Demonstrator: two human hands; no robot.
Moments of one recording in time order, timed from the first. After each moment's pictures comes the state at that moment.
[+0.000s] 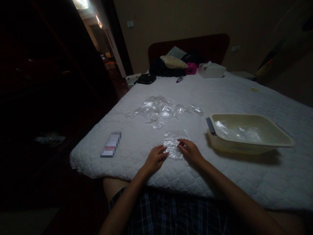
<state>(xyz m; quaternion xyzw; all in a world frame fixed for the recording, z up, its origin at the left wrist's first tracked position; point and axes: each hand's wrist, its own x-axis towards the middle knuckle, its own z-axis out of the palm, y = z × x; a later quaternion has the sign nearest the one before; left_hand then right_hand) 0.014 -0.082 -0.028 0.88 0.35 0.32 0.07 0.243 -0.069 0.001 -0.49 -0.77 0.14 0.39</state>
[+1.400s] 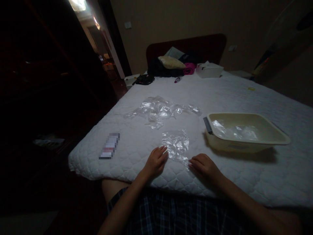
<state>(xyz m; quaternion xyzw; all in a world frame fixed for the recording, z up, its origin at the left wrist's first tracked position) 0.023 -0.093 -0.026 0.90 0.32 0.31 -0.01 0.298 -0.135 -0.001 -0.37 -0.88 -0.04 0.31</state>
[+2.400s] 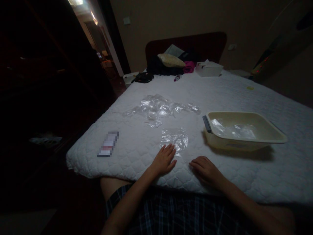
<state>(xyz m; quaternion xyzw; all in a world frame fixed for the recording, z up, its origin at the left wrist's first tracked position) 0.063 -0.096 -0.016 0.92 0.33 0.20 0.03 0.307 -0.150 -0.002 -0.36 -0.90 0.01 0.26</state>
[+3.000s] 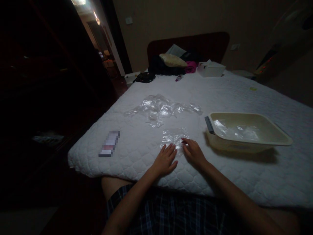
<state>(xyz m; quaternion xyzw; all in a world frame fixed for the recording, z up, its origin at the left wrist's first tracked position) 0.063 -0.096 -0.021 0.92 0.34 0.20 0.02 0.257 -0.081 -0.002 -0.51 -0.77 0.07 0.38</state>
